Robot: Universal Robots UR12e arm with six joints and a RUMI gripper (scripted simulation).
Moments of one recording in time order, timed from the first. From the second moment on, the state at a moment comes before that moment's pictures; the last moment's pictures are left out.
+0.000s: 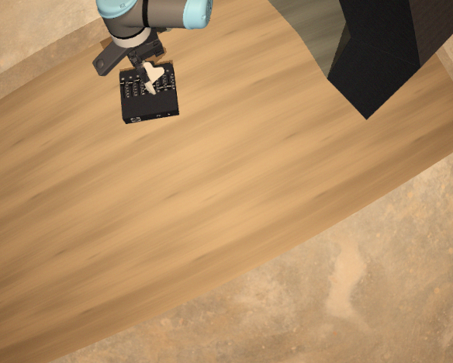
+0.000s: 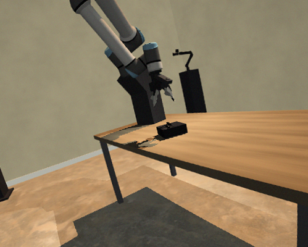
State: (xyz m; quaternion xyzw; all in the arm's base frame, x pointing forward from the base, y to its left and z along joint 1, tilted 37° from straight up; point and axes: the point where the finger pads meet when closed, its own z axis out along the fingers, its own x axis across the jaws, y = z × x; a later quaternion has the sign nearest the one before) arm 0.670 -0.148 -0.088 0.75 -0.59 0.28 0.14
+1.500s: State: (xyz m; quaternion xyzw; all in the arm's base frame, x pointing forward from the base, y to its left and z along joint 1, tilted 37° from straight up) arm 0.671 -0.143 -0.091 0.76 -0.56 0.28 0.15
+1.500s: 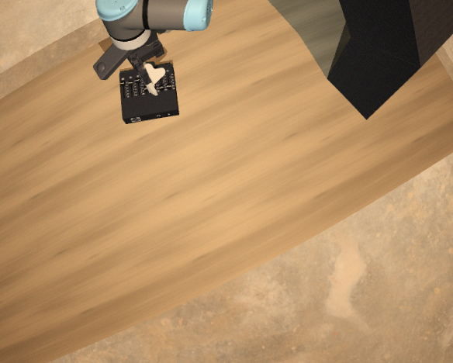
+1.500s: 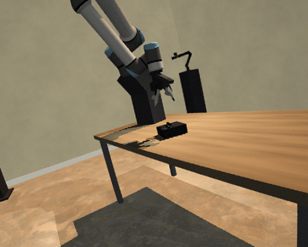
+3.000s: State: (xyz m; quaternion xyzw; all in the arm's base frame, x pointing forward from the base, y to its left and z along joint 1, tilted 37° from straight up) arm 0.675 -0.148 -0.134 0.95 0.02 0.13 0.29
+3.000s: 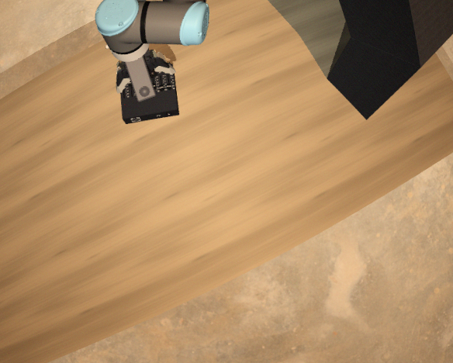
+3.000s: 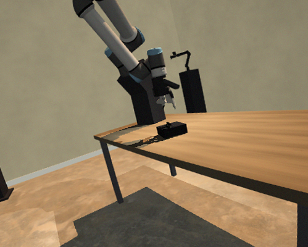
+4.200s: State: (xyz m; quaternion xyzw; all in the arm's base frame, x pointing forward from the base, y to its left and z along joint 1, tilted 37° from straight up) arm 0.675 -0.169 -0.162 0.78 0.53 -0.05 0.31
